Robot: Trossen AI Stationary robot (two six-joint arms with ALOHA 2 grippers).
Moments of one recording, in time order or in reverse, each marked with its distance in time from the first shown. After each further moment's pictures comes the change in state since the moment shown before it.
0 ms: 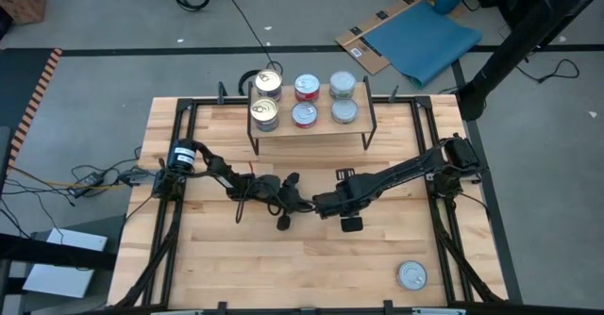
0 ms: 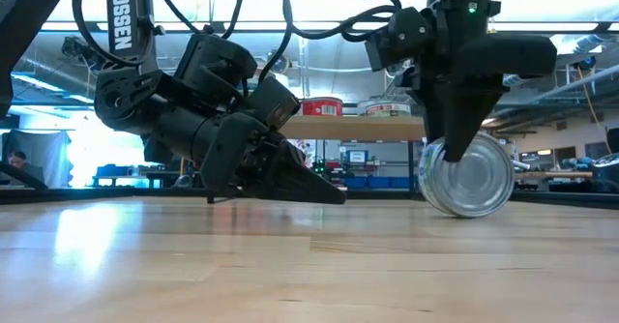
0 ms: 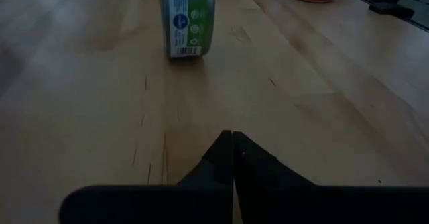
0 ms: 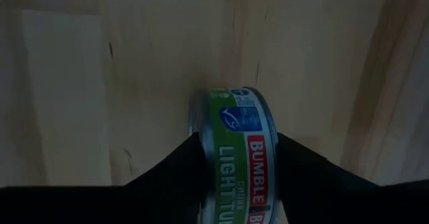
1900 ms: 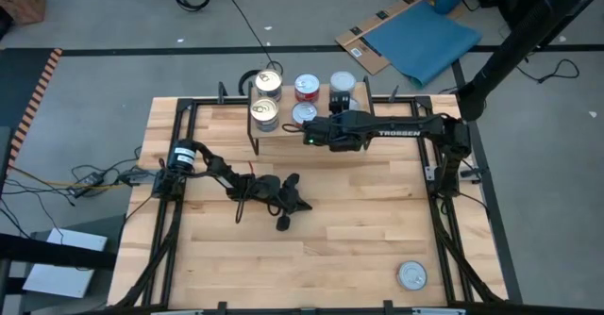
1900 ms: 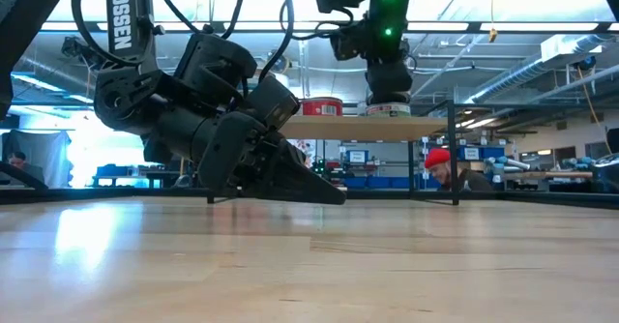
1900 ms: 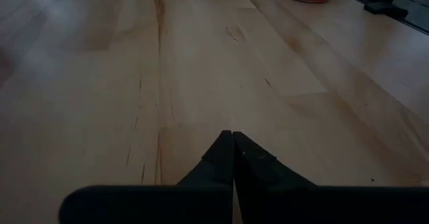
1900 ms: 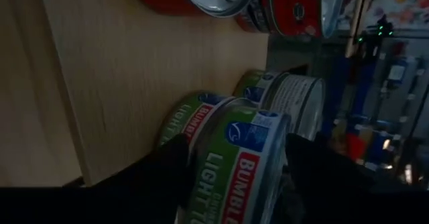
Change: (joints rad) left arm -0.005 0.000 0.000 -0.001 0.011 -0.003; right arm -0.408 0.000 0.277 -0.062 0.703 -0.445
